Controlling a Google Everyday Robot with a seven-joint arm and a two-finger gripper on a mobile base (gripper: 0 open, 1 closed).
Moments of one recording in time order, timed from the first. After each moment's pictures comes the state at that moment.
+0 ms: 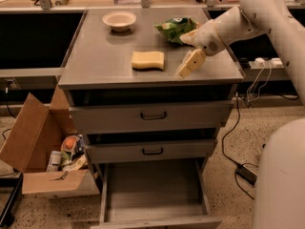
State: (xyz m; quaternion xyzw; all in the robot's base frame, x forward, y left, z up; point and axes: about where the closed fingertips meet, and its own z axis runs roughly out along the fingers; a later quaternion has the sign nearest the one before) arm 0.700 -0.112 0.872 -0.59 0.69 0.21 0.36
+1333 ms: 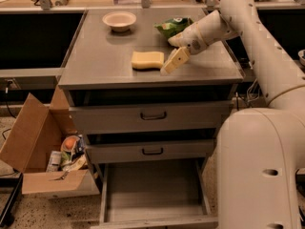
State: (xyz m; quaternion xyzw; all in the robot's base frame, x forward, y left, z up) arm 0.748 -0.073 0.848 -0.57 0.70 0.26 0.35
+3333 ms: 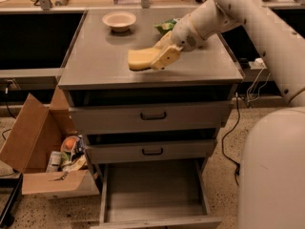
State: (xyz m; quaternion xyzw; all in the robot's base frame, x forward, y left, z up) arm 0.691 -0.045 0.888 -0.62 0.67 0.24 0.34
